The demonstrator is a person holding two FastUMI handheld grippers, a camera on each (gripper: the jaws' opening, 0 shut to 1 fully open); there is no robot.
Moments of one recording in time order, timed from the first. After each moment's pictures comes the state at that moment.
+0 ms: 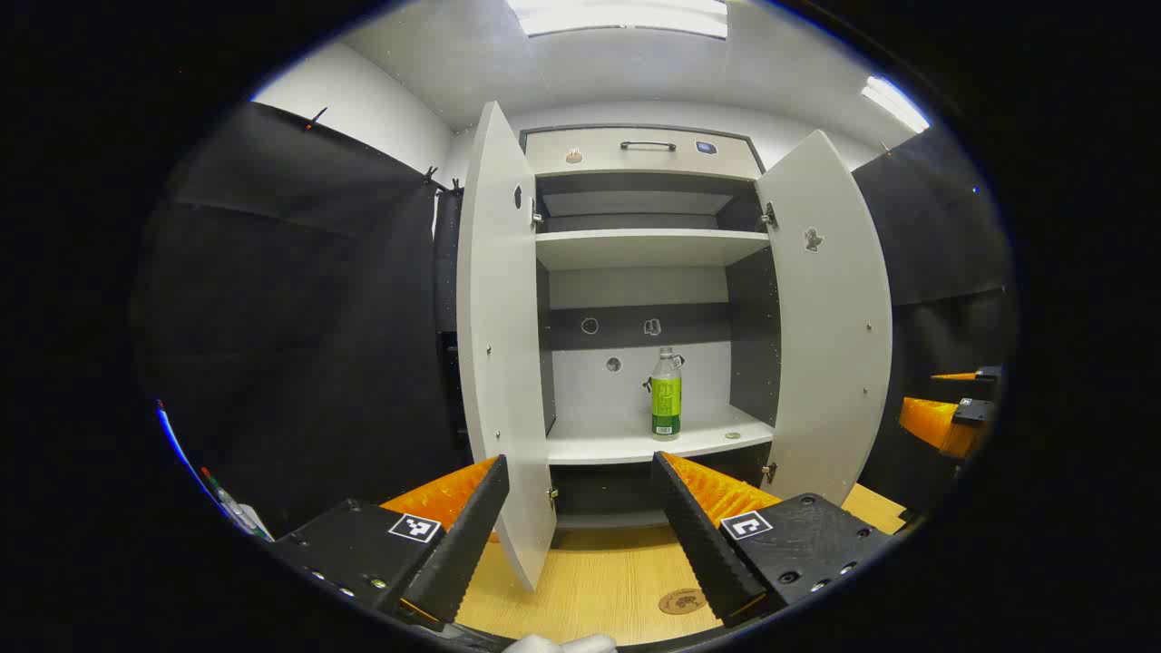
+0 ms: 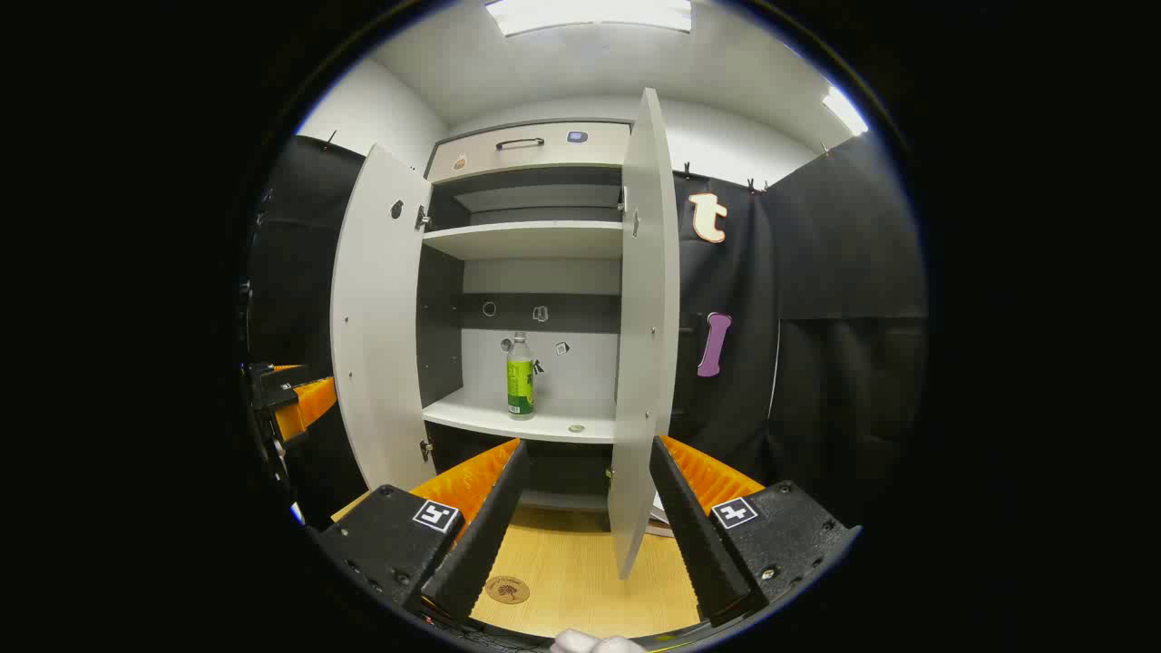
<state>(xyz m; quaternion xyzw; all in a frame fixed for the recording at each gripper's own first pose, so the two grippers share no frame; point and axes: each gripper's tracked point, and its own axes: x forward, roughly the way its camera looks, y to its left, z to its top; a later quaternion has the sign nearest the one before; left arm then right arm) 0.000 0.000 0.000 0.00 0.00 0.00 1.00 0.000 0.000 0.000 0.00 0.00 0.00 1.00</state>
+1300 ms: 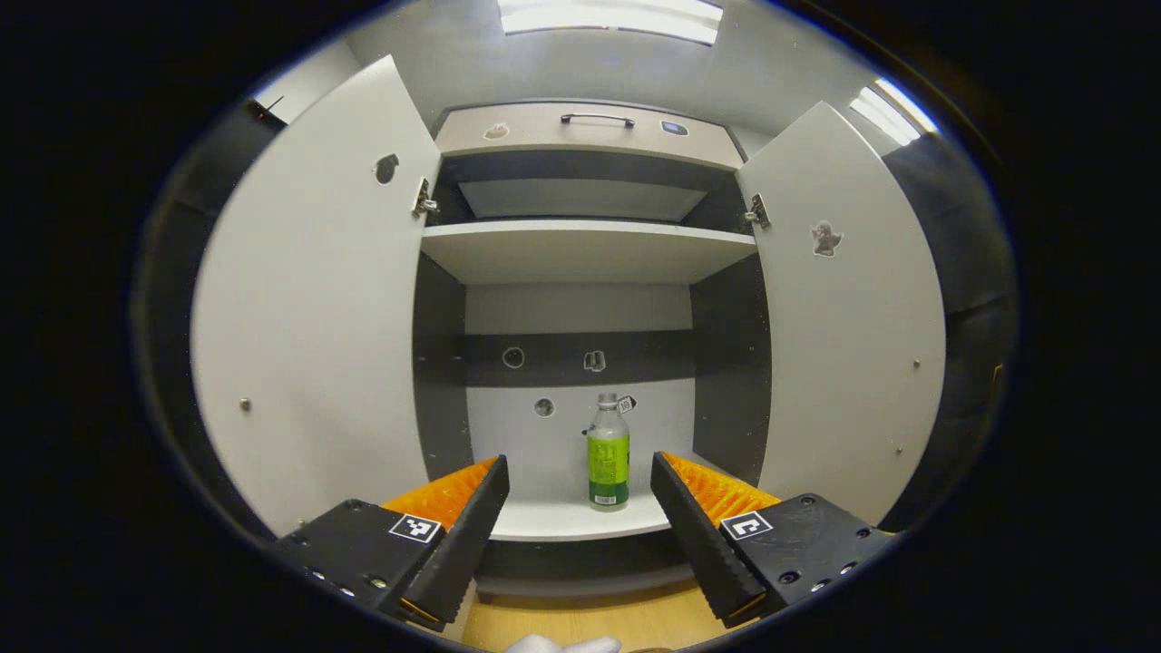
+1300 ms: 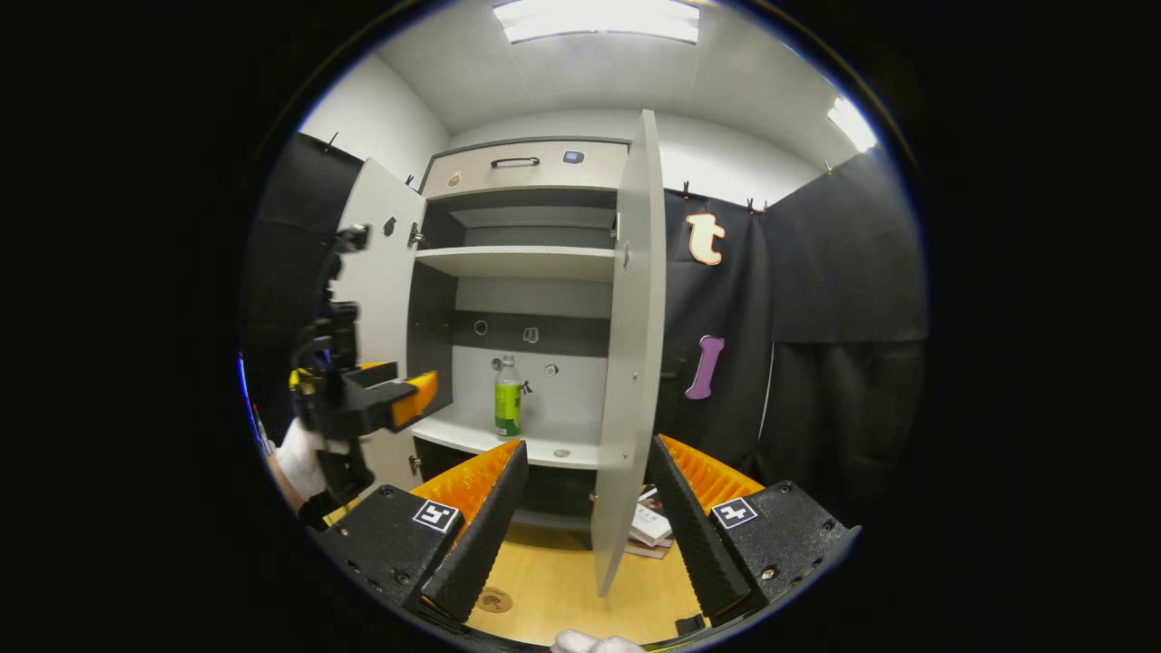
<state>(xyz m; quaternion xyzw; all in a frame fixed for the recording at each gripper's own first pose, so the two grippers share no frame) 0.158 -0.081 0.029 -0.01 -0.04 -0.08 1.00 0.005 -0.030 0.049 -0.02 -0.03 -0.02 1.00</state>
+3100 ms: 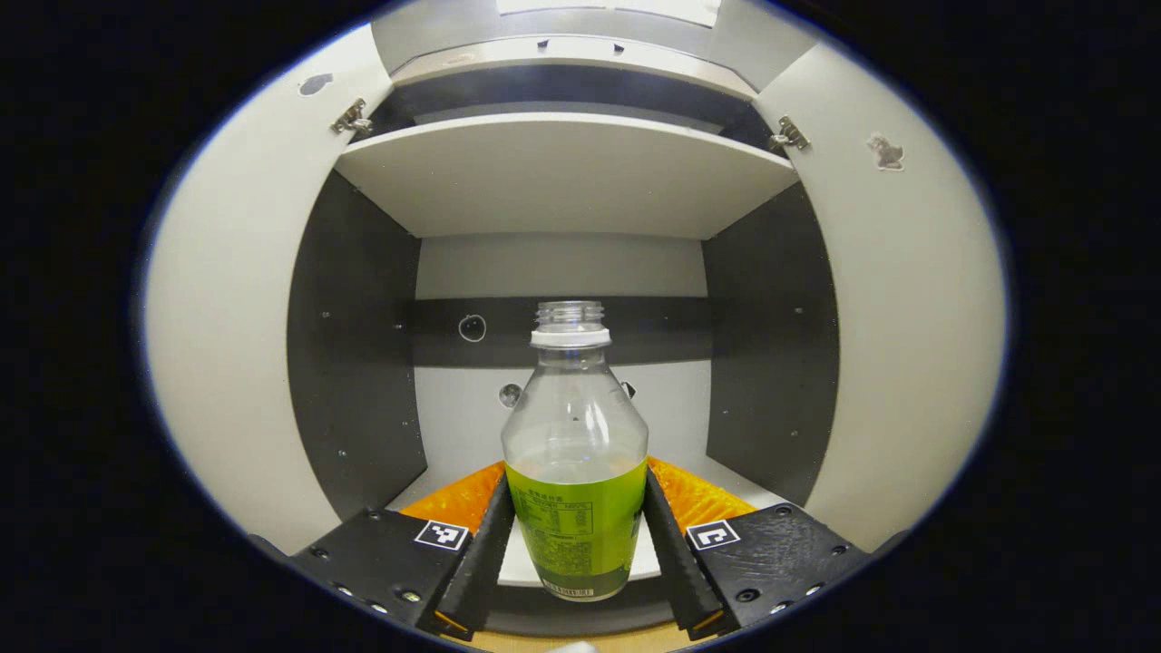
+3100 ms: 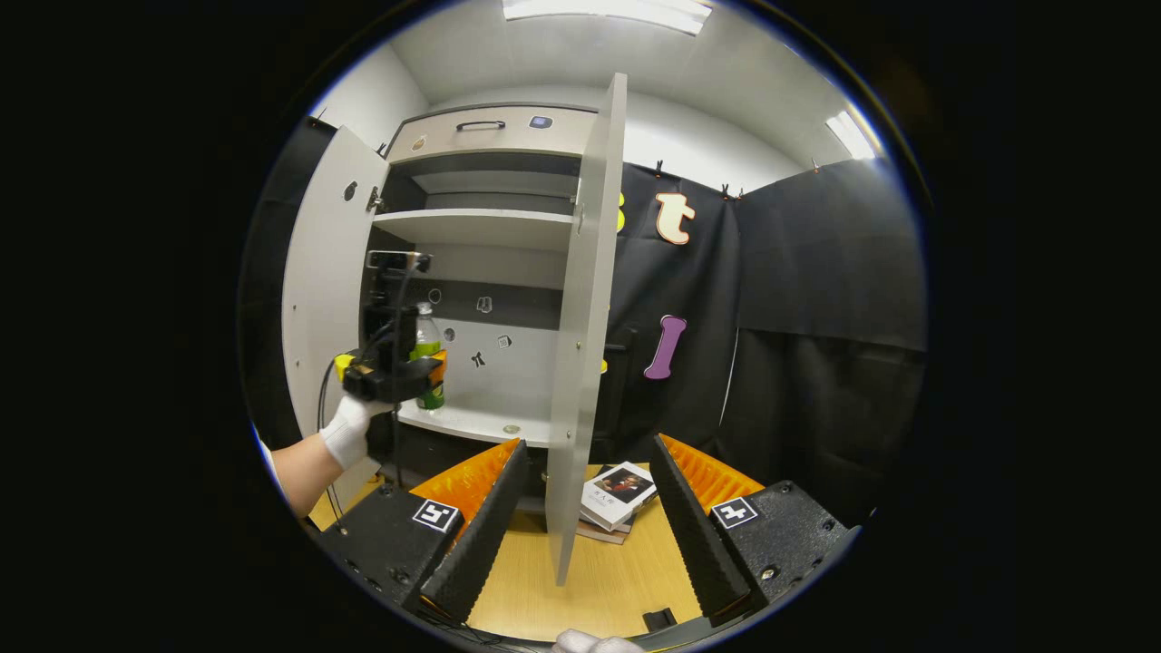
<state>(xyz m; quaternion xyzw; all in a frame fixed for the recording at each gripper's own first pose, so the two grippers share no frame) 0.212 -0.101 -0.013 -0.02 -0.02 -0.09 1.00 0.020 -0.067 0.020 -0.03 0.02 -0.08 1.00</state>
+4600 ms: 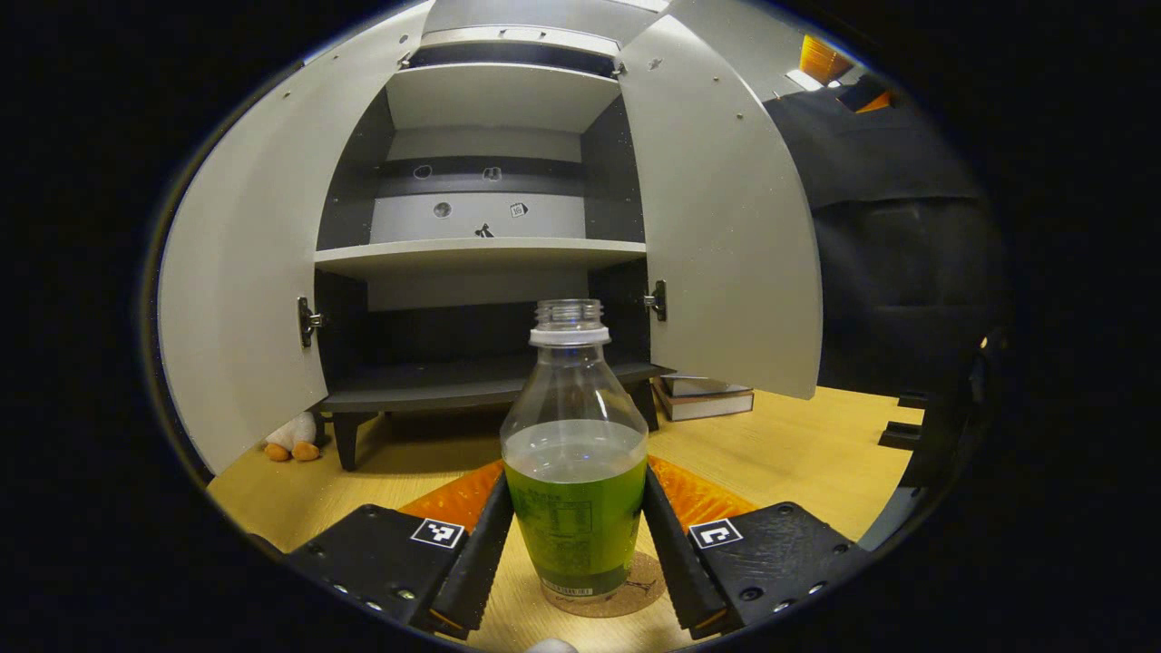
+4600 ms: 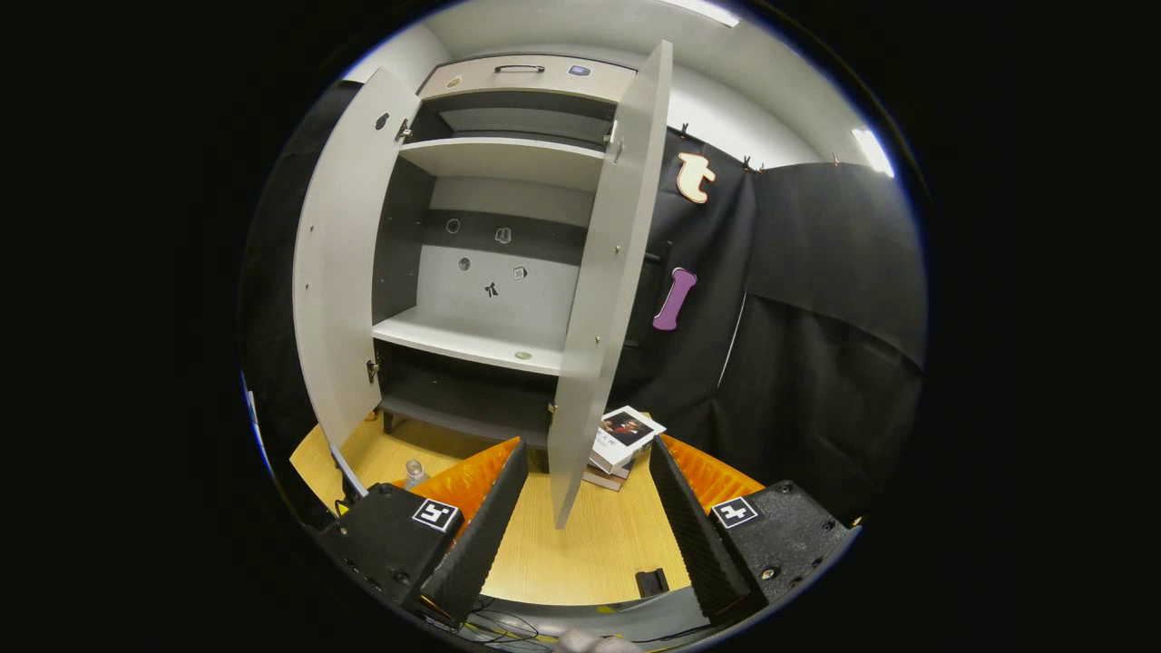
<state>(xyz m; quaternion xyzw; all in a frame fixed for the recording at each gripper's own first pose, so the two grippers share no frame) 0.007 -0.154 -0.347 0.01 0.05 -0.23 0.97 -0.004 -0.047 -0.050 -0.07 0.11 -0.08 0.99</state>
